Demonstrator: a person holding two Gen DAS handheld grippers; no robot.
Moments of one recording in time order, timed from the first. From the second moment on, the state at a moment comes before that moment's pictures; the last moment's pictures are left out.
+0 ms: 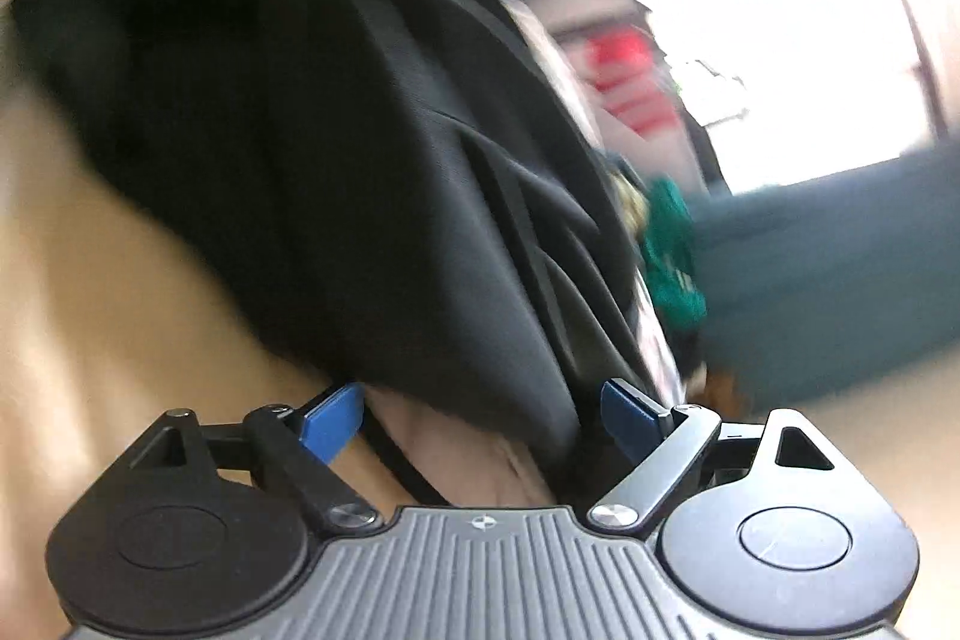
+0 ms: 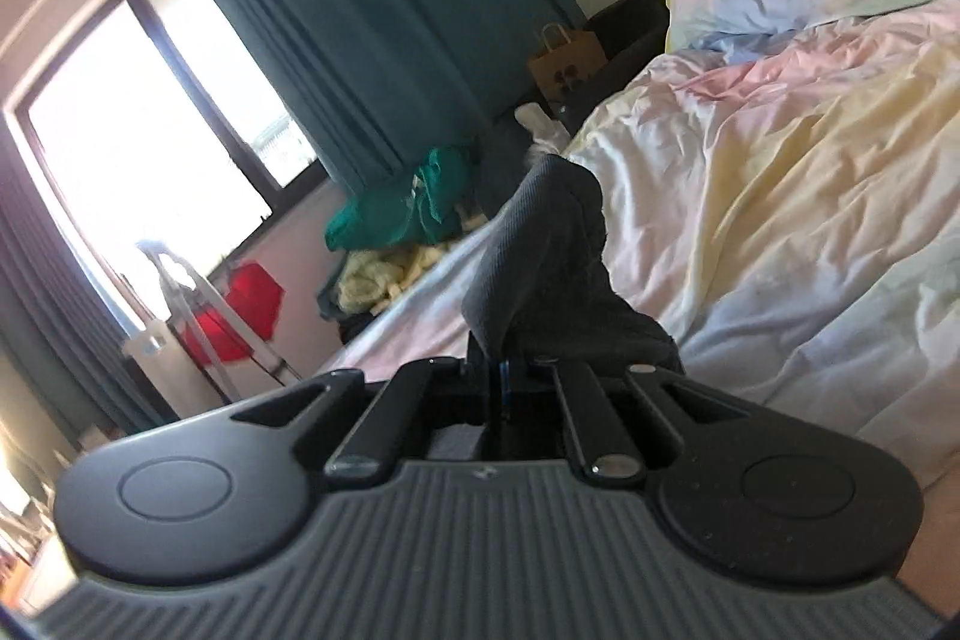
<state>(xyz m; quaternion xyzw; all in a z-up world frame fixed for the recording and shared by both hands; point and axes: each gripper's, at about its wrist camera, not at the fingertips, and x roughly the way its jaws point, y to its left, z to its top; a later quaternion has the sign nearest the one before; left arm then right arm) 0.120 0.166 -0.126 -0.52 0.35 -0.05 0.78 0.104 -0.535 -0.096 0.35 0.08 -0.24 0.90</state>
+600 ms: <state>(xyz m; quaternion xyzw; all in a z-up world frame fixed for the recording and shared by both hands) 0.085 0.266 -0.053 -0.54 0.25 0.04 0.80 0.103 -0.561 -0.141 0.49 0.12 -0.21 0.84</state>
